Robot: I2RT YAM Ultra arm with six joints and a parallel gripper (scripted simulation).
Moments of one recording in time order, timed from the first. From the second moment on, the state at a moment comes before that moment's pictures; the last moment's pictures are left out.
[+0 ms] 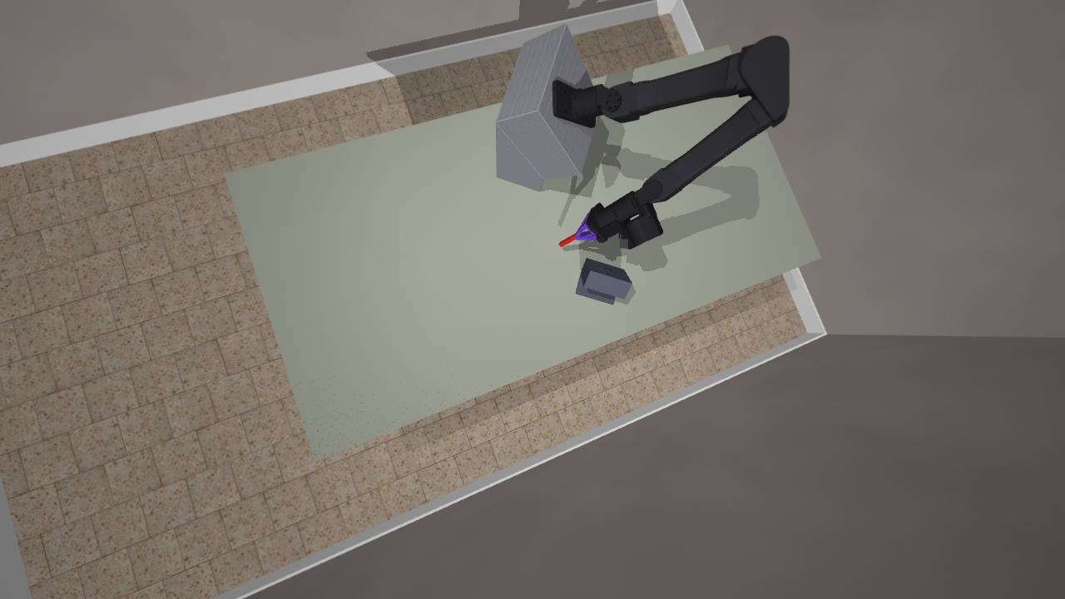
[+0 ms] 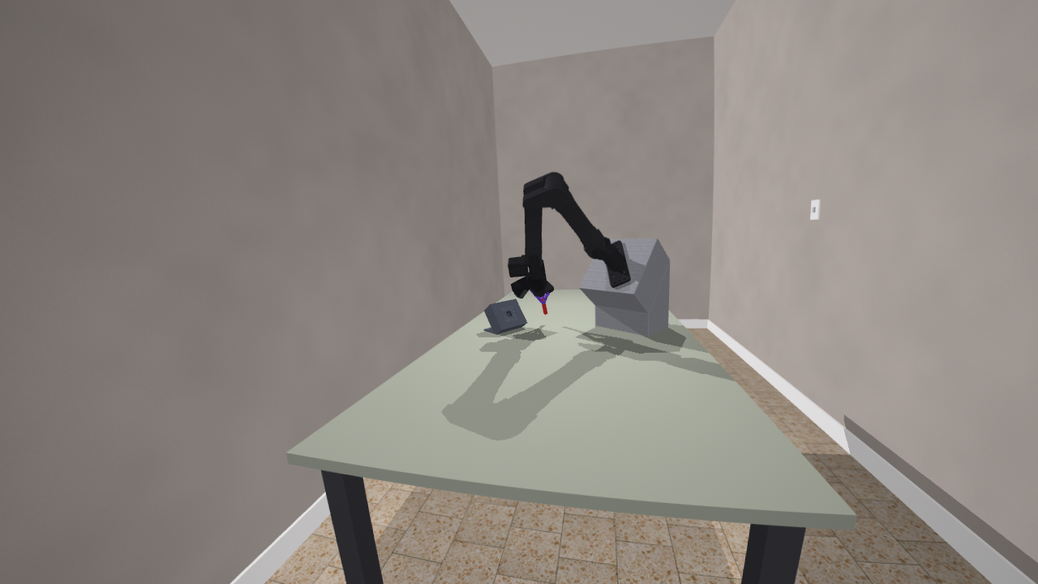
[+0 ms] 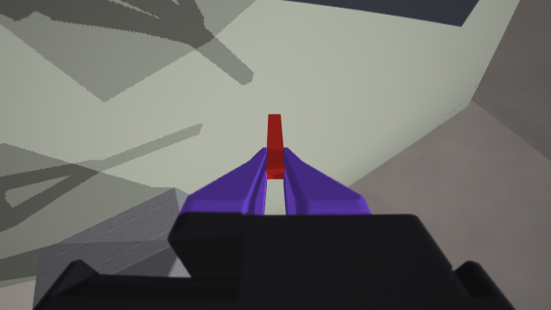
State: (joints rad) arm 0.00 1.56 0.61 -0.15 -0.10 -0.59
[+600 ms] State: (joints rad) arm 0.11 1.47 0.56 -0.10 0.01 -0.55
